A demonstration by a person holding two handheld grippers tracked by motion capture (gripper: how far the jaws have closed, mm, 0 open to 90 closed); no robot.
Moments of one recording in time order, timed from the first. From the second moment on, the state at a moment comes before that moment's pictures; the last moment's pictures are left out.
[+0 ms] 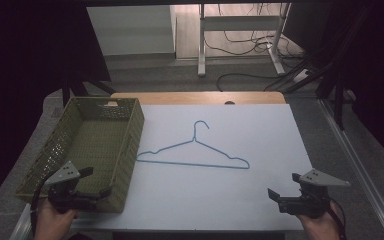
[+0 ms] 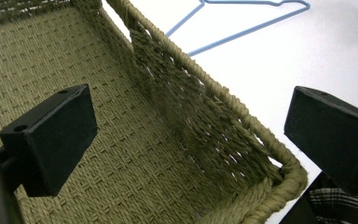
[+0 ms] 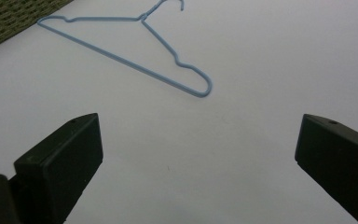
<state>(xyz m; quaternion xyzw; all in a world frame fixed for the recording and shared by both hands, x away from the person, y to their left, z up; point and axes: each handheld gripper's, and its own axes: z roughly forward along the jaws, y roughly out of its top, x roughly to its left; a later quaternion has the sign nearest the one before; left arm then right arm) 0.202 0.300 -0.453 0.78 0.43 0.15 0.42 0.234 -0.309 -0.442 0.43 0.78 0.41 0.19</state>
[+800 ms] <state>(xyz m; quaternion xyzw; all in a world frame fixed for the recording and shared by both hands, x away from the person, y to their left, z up) 0.200 0.298 -0.453 0.78 0.43 0.15 0.43 0.236 -0.300 -0.445 0.42 0.79 0.40 0.19</state>
